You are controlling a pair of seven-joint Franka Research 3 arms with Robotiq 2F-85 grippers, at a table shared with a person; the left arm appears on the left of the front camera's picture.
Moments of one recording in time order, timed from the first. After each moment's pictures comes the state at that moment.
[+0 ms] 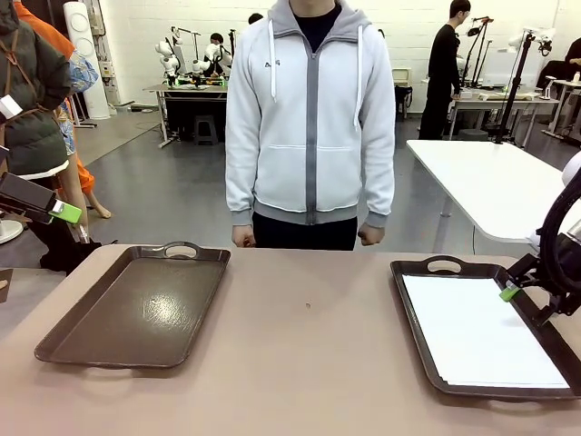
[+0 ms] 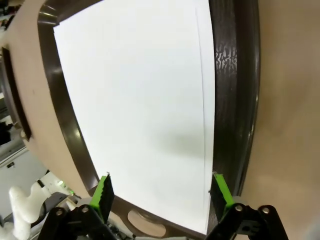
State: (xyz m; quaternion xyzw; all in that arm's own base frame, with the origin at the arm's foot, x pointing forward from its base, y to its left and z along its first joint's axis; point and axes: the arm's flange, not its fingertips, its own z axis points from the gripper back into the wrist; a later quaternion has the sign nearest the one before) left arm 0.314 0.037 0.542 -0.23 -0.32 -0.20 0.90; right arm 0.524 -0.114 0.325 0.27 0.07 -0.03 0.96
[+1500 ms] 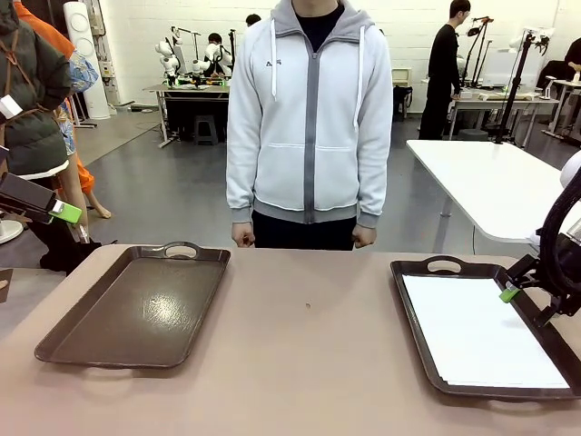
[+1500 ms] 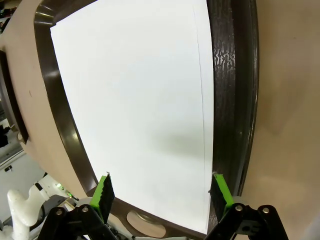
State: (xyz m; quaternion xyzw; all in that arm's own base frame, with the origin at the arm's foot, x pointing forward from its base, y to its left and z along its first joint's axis) left arm 0.314 0.037 0.542 -0.23 -0.32 -0.20 0.90; right arm 0.521 -0.111 0.325 0.26 0.07 -0.03 0.96
